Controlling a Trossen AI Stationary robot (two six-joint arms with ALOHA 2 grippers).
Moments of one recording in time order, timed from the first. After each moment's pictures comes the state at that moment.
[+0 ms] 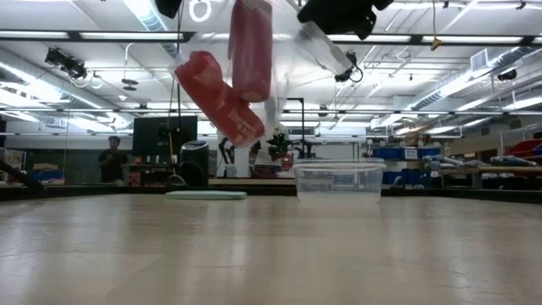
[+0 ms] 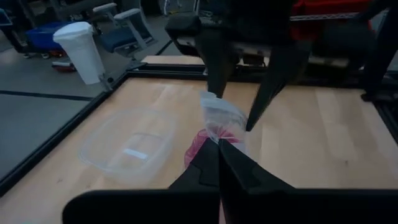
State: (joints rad) left arm -0.49 1.35 0.95 0.01 -0.77 -0.22; right arm 0.36 1.49 1.11 -0.24 0.44 0.25
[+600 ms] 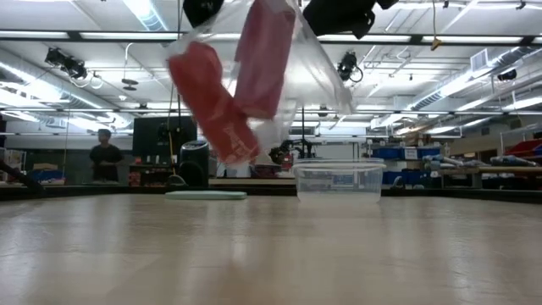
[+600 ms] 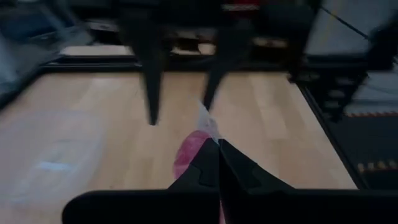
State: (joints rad) left arm -0.42 1.43 0.95 0.12 -0.41 -0.17; right arm 0.37 1.50 1.11 -0.25 0.37 0.19
